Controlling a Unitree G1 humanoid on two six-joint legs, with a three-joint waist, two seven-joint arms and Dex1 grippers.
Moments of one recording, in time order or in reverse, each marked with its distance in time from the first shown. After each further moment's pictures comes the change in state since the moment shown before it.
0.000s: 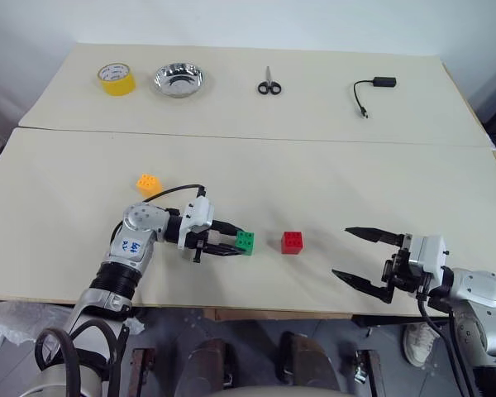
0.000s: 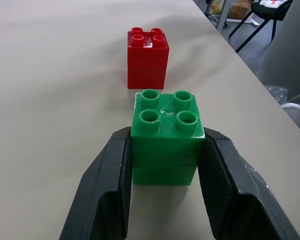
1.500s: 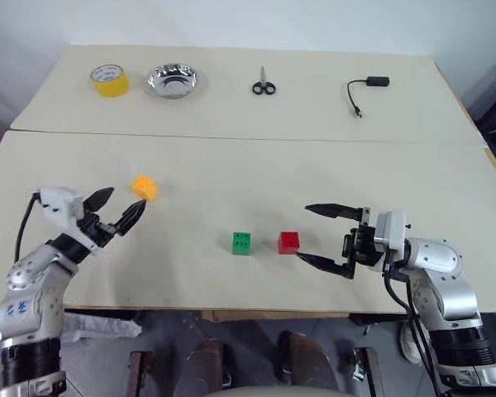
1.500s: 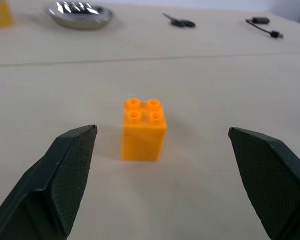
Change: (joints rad) left arm 0.384 0.113 0.548 -0.394 -0.229 0.444 0.765; right arm -0.241 0.110 0.161 -0.003 -0.012 0.027 -0.002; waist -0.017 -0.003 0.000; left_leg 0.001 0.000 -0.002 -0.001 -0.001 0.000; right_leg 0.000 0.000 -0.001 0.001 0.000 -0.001
